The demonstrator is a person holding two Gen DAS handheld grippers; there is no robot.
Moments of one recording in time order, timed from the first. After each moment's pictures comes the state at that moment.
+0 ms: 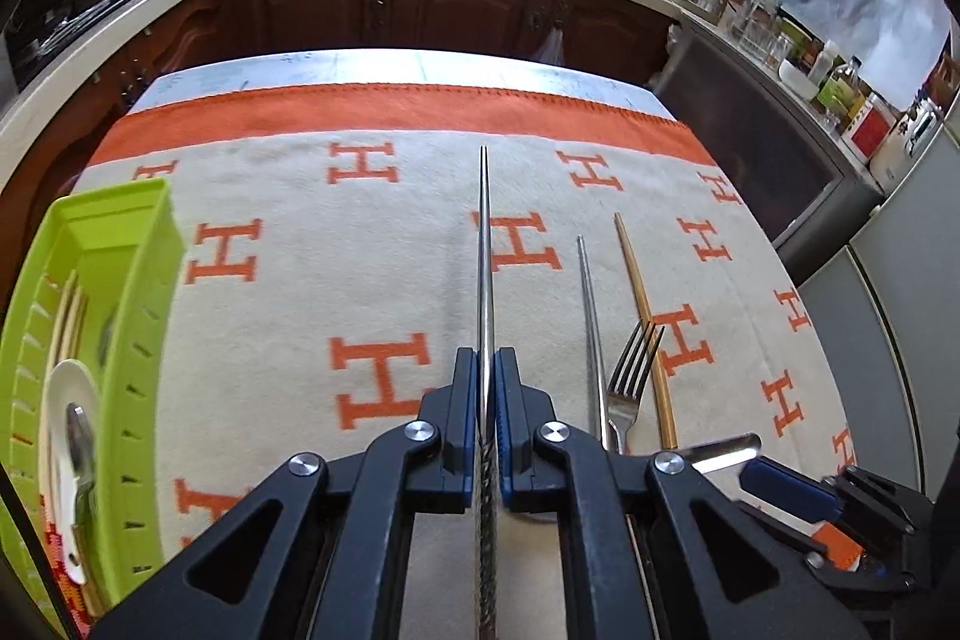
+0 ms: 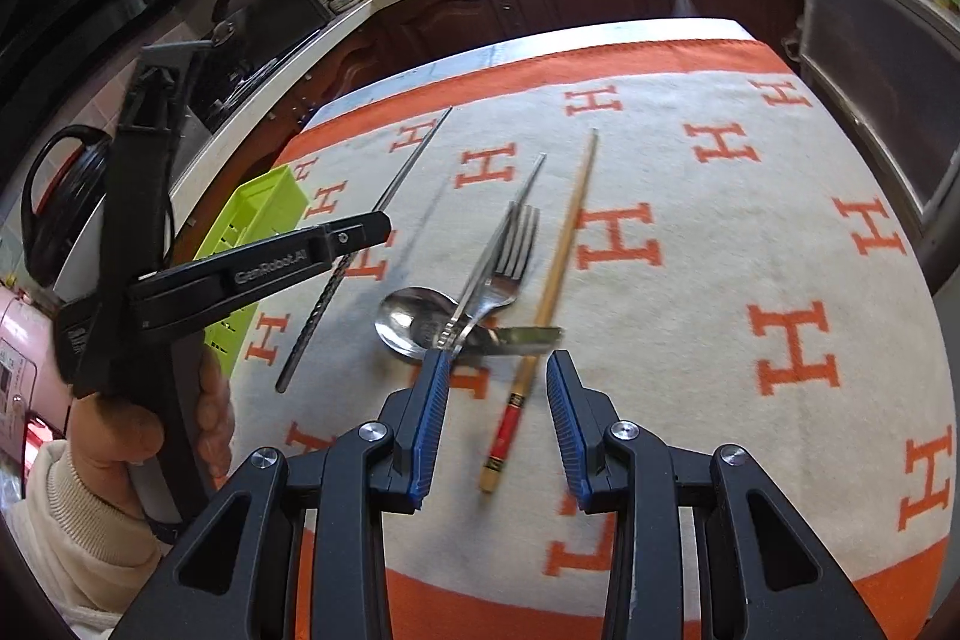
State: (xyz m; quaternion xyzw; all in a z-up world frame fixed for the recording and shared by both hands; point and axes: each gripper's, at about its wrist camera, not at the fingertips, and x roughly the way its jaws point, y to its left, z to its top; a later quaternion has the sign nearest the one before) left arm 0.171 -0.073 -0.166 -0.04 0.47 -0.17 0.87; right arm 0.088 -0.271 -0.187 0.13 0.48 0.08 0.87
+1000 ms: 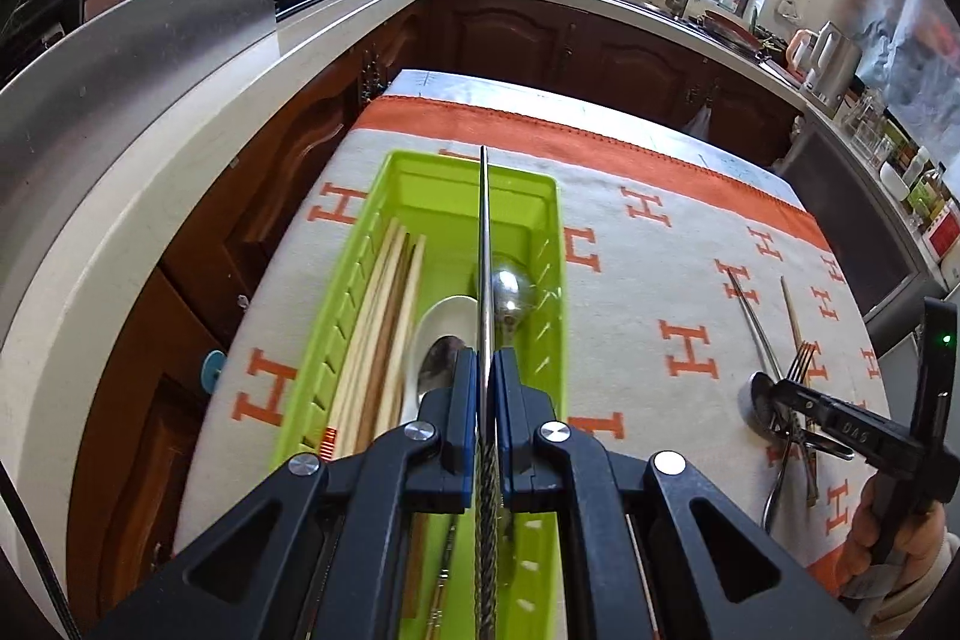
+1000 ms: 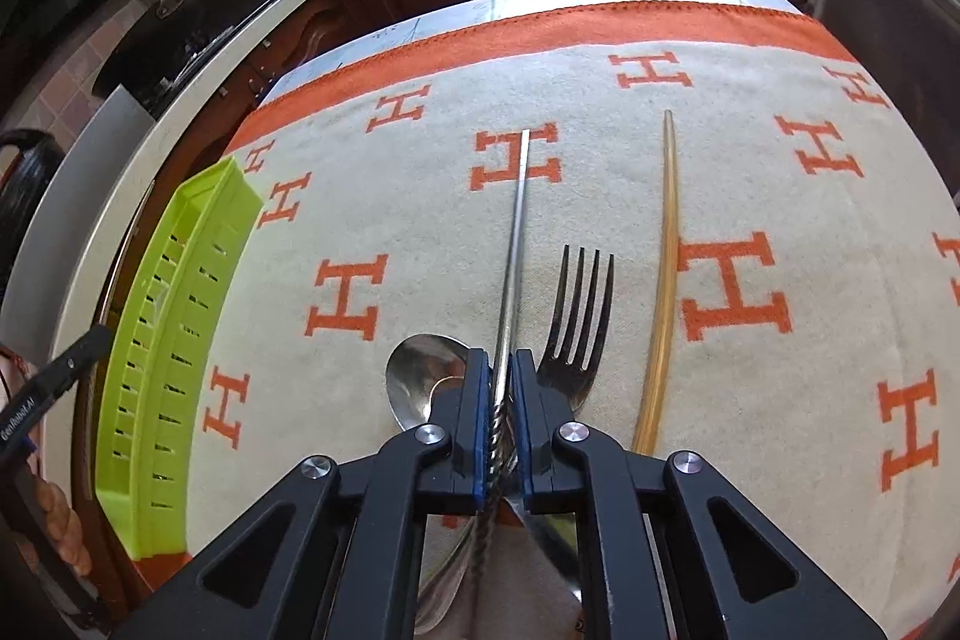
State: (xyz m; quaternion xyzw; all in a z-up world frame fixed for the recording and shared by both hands) left arm 0.123 0.106 -0.141 -0.08 0.44 -0.02 0.89; right arm 0.169 -0.226 -0.229 0.13 0.52 0.04 0.84
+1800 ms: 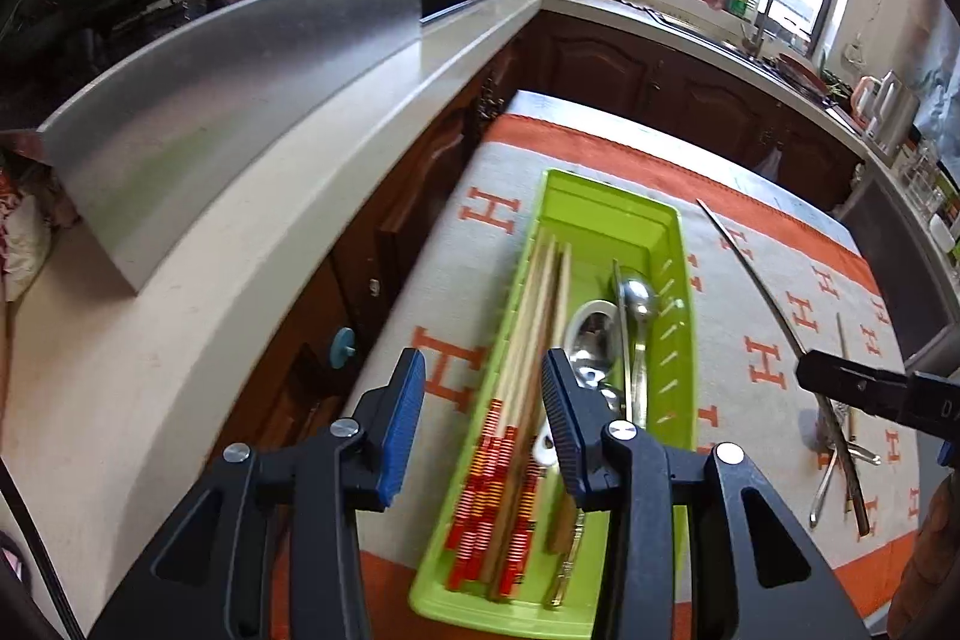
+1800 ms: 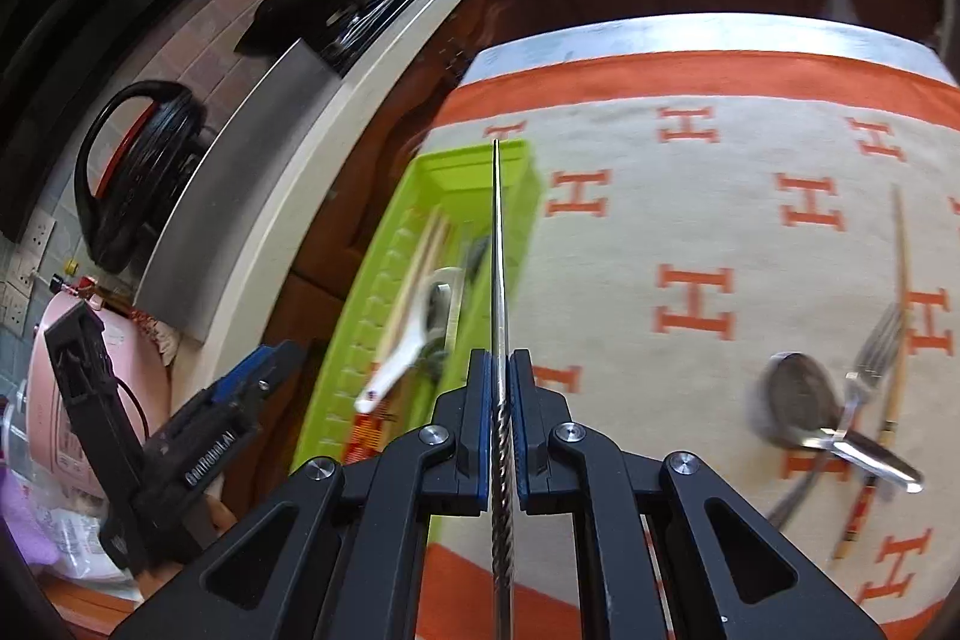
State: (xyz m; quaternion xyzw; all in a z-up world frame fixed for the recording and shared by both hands) left arm 0.080 0.170 -0.126 -0.10 0.42 0.07 0.90; right arm 0.171 -0.059 -0.141 0.15 0.54 0.20 0.81
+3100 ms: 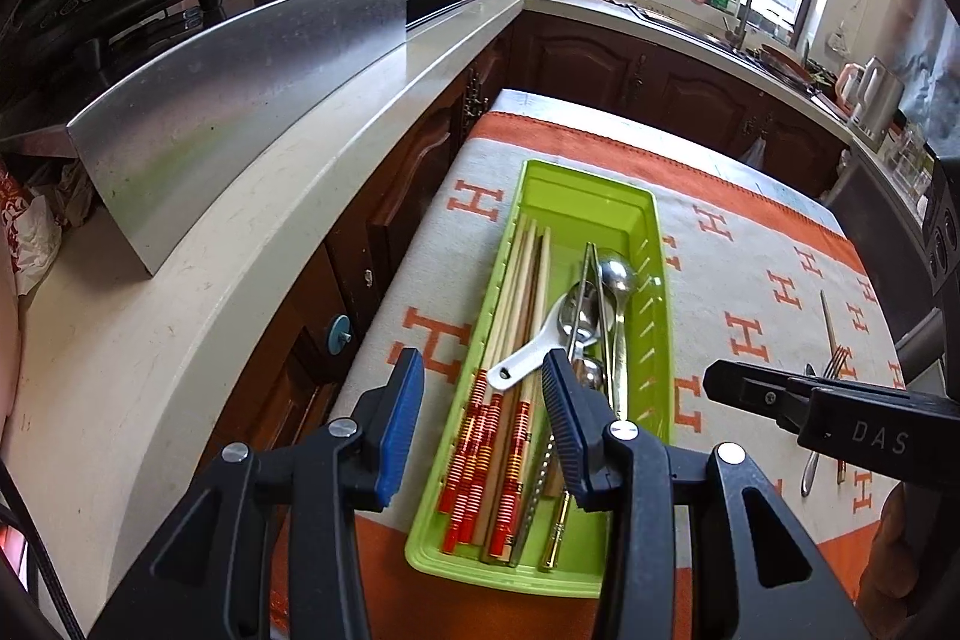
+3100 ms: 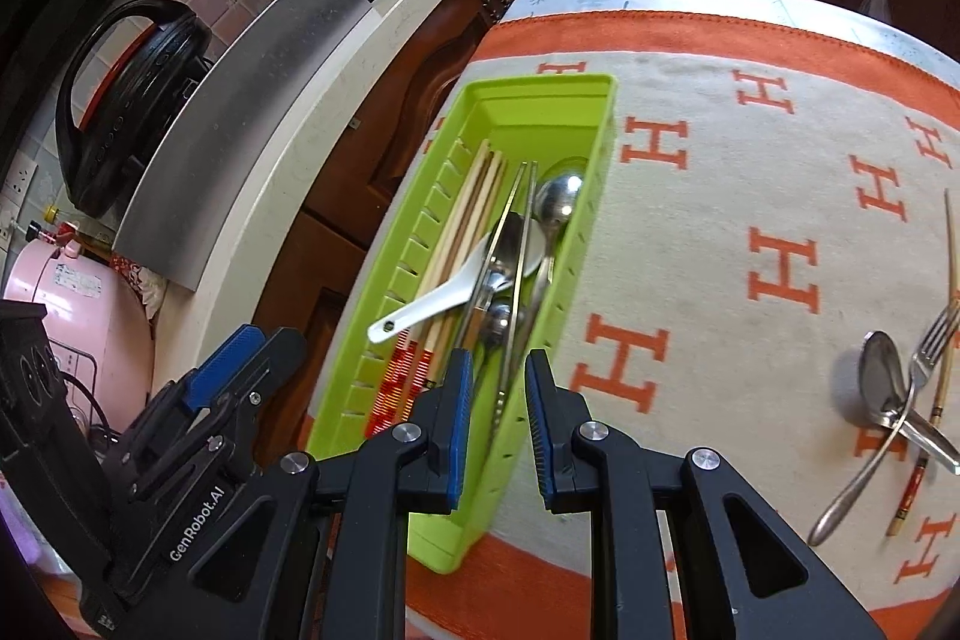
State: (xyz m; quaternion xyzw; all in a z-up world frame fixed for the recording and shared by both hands) left arm 0.062 0.159 -0.117 -0.09 0.43 0.05 0.90; right arm 0.155 -0.023 -0.160 0.10 0.56 0.20 0.79
